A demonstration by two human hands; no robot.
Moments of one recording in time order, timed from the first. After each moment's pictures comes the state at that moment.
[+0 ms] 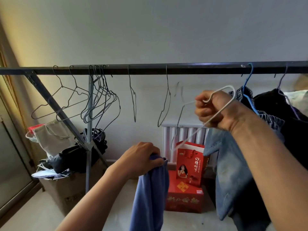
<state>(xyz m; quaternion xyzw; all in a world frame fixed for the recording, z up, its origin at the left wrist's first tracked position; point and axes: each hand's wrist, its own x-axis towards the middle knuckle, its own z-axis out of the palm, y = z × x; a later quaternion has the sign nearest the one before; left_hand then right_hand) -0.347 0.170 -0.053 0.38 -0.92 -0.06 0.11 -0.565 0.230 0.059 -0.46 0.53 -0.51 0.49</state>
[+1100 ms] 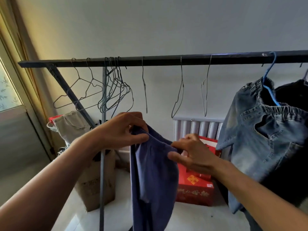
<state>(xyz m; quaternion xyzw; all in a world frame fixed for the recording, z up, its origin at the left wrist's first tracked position) -0.263 0.175 0.006 0.28 -0.93 -0.10 0.22 -0.517 0.216 -0.086 -0.82 0.54 -0.19 0.05</state>
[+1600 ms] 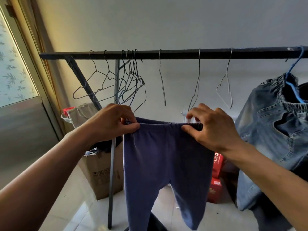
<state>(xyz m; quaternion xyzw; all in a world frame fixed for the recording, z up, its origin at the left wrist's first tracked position) -0.204 0.176 0.003 0.40 -0.88 -0.03 0.25 -0.491 0.223 -0.036 -0.74 0.56 -0.31 -0.21</state>
